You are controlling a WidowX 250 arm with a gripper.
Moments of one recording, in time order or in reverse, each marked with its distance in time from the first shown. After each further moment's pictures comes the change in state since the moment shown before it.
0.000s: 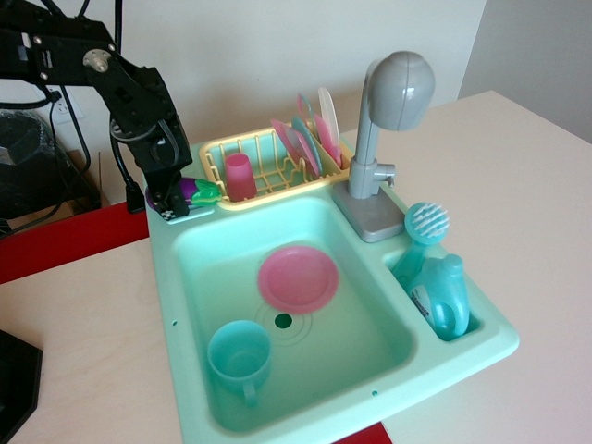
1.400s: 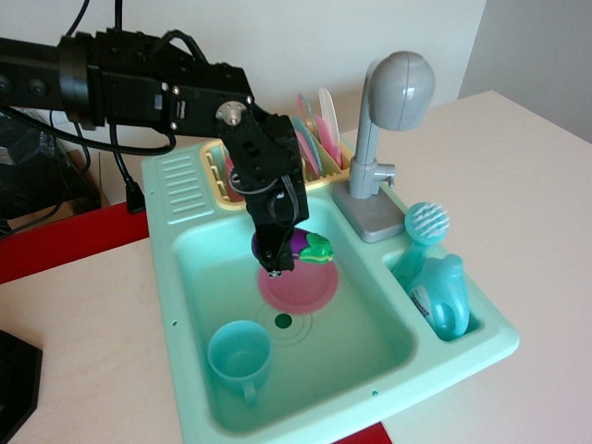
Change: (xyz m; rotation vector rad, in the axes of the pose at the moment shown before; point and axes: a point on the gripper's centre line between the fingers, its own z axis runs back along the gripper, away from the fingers) arm 0.089 -0.094 -0.010 -0.084 -0.084 -0.226
